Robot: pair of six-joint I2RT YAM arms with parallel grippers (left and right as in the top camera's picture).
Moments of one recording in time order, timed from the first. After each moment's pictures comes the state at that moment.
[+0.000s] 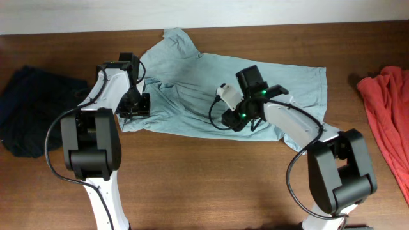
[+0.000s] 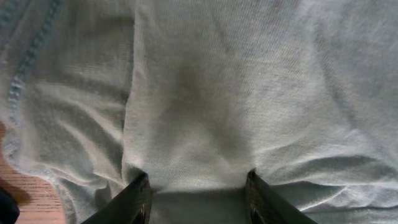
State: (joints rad) left arm -0.05 2.24 1.69 -1.07 -0.02 -0.07; right arm 0.36 1.88 1.26 -0.62 -0.30 -0.39
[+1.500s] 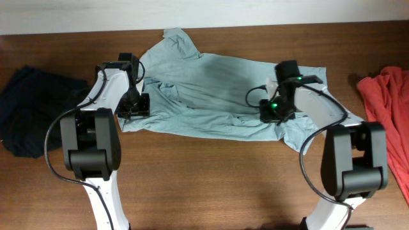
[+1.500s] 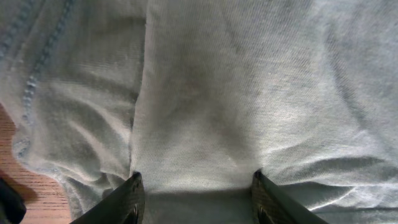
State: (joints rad) left arm -0.05 2.24 1.69 -1.08 -0.03 -0.07; right arm 0.07 1.93 1.31 -0.83 -0.22 0.05
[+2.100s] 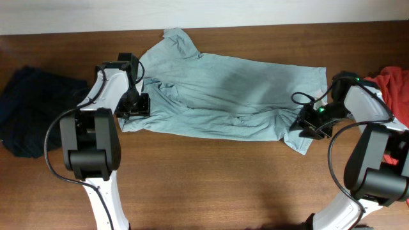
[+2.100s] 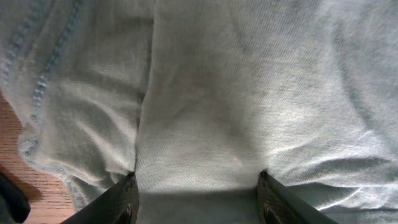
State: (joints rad) left arm -0.05 2.24 1.69 -1.08 -0.04 -0.07; right arm -0.29 1.92 1.31 -1.12 -0.41 0.12
